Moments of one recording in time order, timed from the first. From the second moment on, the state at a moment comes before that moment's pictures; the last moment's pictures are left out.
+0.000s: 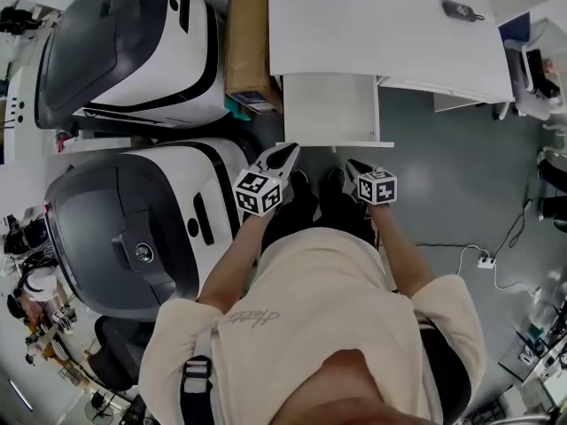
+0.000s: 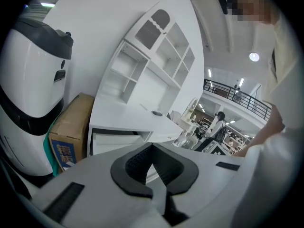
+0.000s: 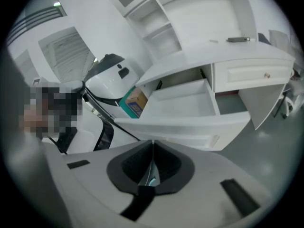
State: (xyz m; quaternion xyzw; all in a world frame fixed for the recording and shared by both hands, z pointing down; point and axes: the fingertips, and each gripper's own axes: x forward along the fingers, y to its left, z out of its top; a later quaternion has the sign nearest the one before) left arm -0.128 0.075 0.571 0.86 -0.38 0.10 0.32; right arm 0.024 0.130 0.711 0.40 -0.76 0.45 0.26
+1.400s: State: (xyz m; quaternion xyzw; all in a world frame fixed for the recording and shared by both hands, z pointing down) left arm -0.103 -0.011 0.259 0.92 -0.40 -0.03 0.03; right arm 0.044 0.014 0.279 0.43 -0.90 0.04 0.01
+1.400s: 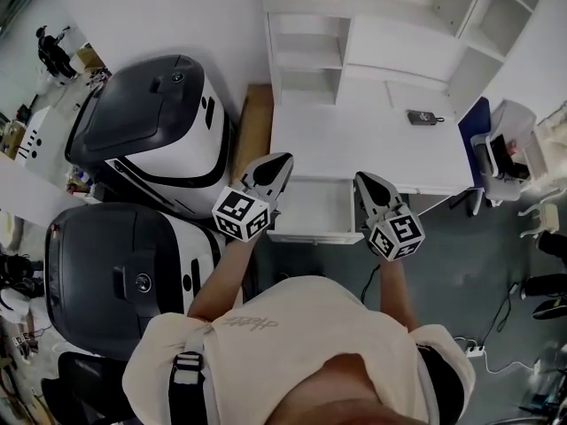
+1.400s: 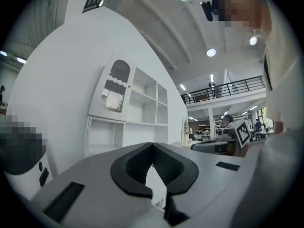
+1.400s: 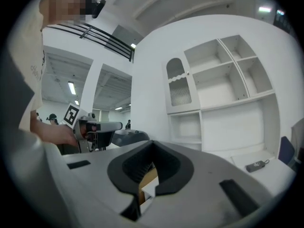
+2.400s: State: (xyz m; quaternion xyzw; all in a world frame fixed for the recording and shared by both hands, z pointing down) left arm -0.120 0.003 0.258 0.91 -0.41 -0.05 0.03; right arm 0.040 0.028 0.249 0.41 -0.91 0.03 -0.04
